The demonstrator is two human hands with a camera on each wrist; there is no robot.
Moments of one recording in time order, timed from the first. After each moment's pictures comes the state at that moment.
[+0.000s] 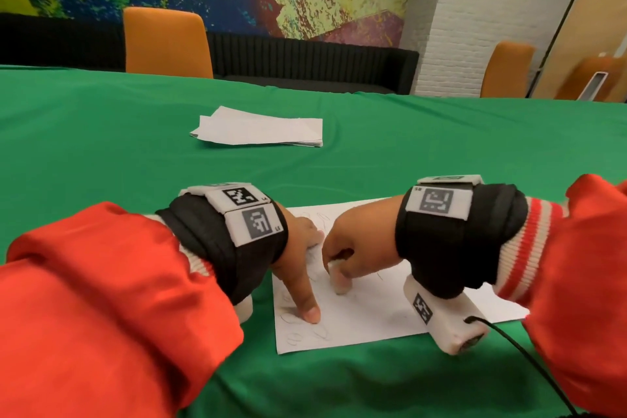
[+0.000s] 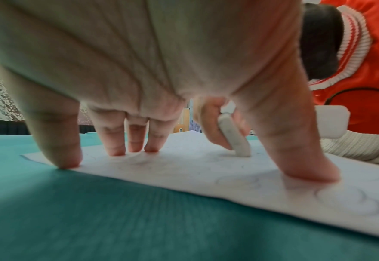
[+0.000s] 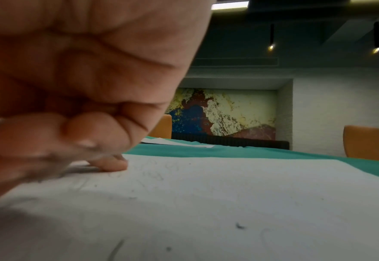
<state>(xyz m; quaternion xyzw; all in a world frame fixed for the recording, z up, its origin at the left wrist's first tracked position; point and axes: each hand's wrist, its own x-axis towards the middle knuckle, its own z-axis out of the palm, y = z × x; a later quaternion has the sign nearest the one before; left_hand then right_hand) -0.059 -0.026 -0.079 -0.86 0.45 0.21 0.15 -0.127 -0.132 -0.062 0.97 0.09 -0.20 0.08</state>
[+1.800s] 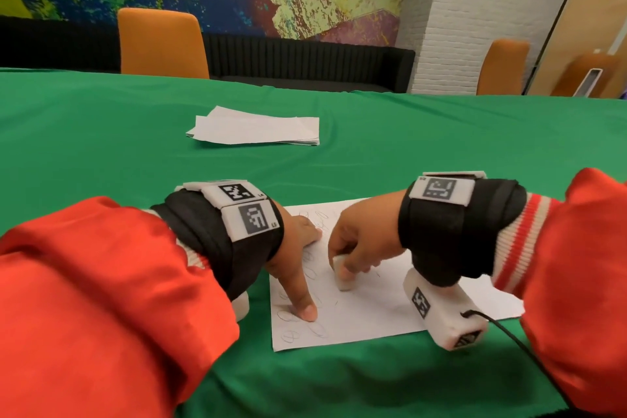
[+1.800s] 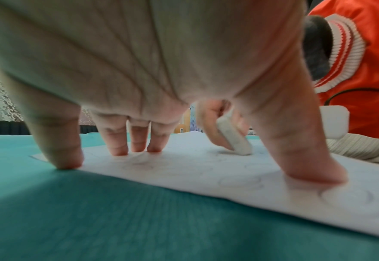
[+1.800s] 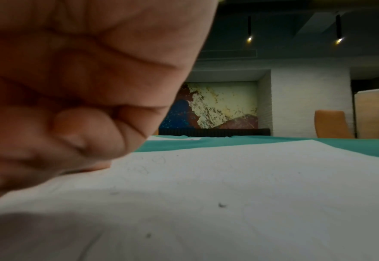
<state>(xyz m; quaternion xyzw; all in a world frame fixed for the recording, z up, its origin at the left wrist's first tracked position) -0.062 -0.028 -0.078 -0.86 0.44 0.20 0.17 -0.125 -0.144 -0.067 0.97 0.03 -0.23 -0.01</state>
